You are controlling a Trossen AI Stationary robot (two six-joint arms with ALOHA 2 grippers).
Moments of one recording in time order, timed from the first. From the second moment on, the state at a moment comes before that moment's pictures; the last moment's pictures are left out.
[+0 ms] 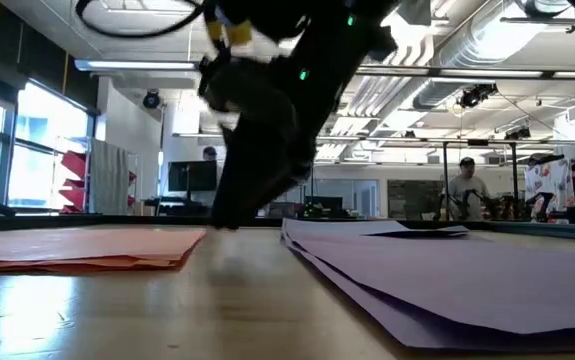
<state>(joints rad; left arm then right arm) -0.96 1.66 1.02 -1.17 -0.35 -1.69 0.21 2.15 1.55 -0.43 0.11 0.32</state>
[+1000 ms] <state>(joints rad) -0.30 1.66 0.80 -0.72 -0.49 -0.57 0.34 1.98 1.56 -0.69 0.45 0.32</state>
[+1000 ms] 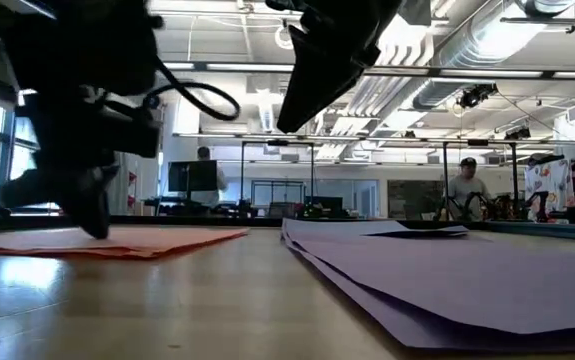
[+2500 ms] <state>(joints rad) 0.25 1.60 0.79 -0.56 -0.57 -0.36 0.35 1.97 1.56 -0.72 0.47 0.36</state>
